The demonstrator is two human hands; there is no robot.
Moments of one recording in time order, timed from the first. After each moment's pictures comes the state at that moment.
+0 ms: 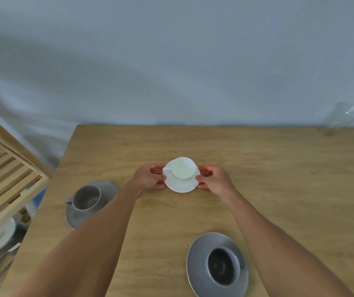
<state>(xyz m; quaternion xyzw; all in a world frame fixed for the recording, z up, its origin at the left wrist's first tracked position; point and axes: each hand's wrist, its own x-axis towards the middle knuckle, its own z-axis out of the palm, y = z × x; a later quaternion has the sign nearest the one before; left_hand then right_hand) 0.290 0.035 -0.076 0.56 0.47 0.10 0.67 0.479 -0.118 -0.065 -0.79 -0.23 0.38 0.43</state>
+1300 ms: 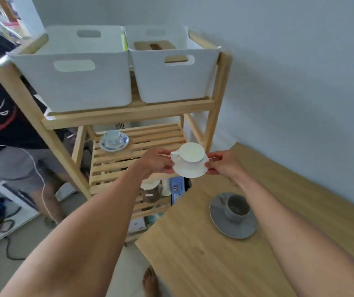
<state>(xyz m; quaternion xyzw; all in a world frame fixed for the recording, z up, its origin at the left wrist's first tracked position) -0.101 0.086 0.032 0.43 0.62 0.35 0.55 0.146 0.119 0.026 -0.62 -0.52 0.51 0.29</state>
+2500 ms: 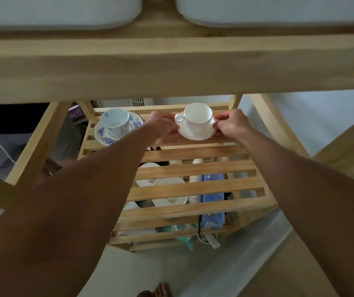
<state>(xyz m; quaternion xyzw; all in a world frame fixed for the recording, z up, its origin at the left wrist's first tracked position) -0.250 0.345 -0.125 0.32 0.68 0.43 0.50 -0.044 0.424 -0.133 -0.63 -0.62 0.40 0.24</state>
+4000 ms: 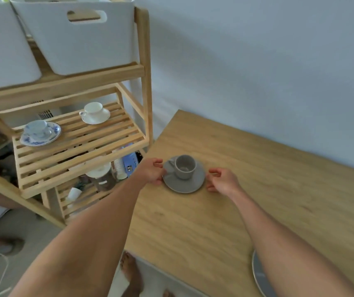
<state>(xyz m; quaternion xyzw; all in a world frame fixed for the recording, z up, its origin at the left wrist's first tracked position) 0.031 0.034 -0.047 0.50 0.61 0.19 0.58 0.277 -0.027 -0.070 -0.78 -0.35 0.43 0.30</state>
